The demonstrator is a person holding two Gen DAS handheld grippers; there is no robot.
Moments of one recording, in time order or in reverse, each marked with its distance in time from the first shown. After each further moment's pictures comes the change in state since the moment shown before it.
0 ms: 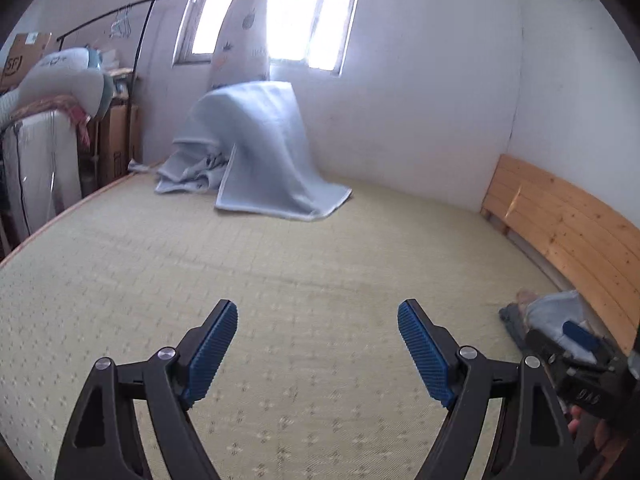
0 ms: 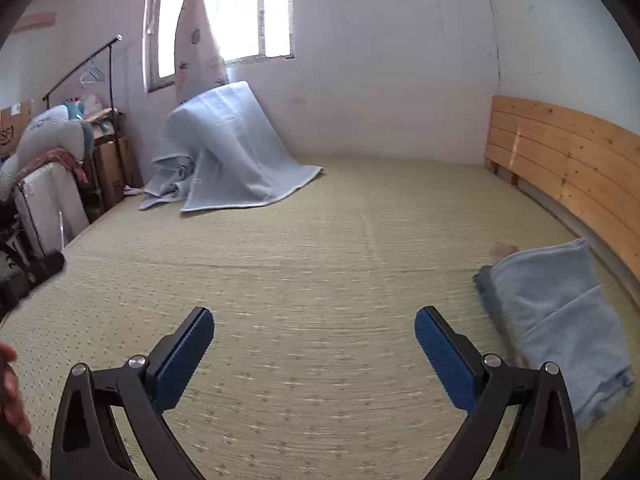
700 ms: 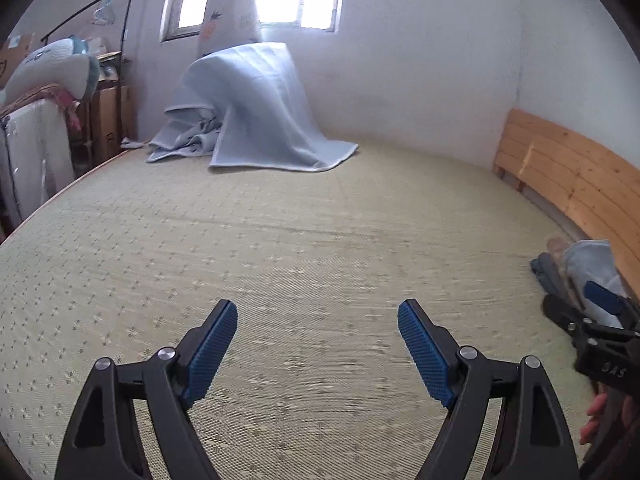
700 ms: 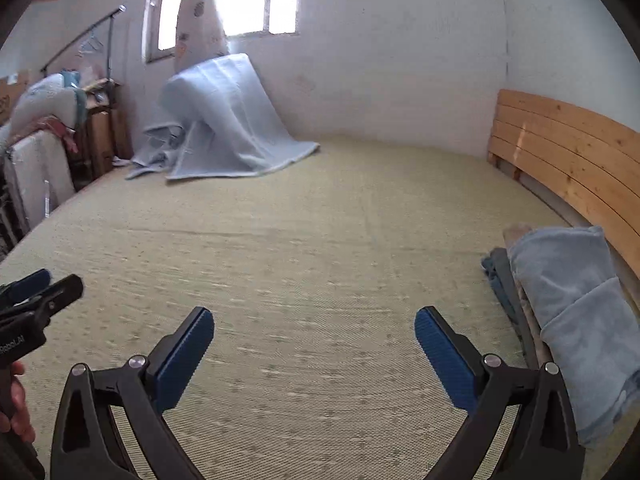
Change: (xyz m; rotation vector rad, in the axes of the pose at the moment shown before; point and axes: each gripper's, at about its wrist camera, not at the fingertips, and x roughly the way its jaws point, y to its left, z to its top) left arm 0.073 -0.007 -0.050 0.033 0.110 0.049; right arm 0.065 -0.004 -0.041 -0.056 0.059 -0.049
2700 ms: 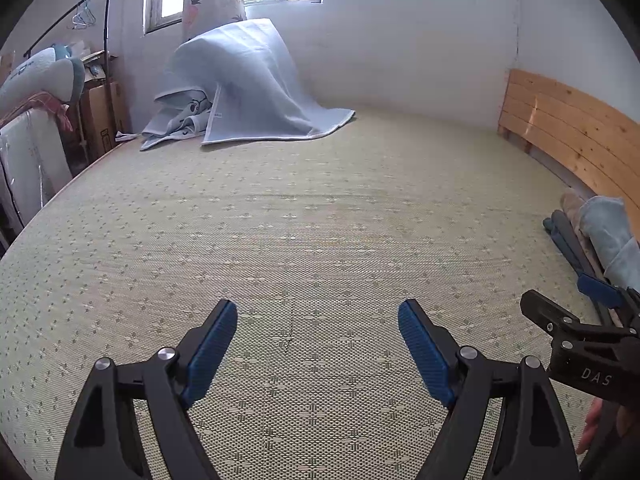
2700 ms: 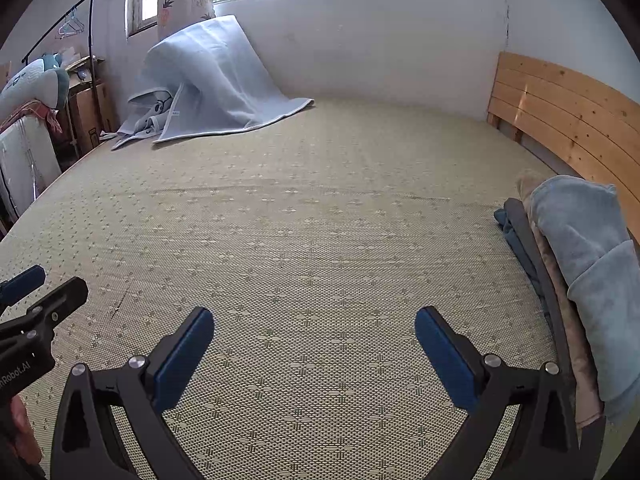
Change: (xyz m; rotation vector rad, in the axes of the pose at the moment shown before) left arm 0.029 -0.030 -0.011 0.106 0.073 0.036; right arm 0.038 0.004 -0.026 0.024 0.136 -0.008
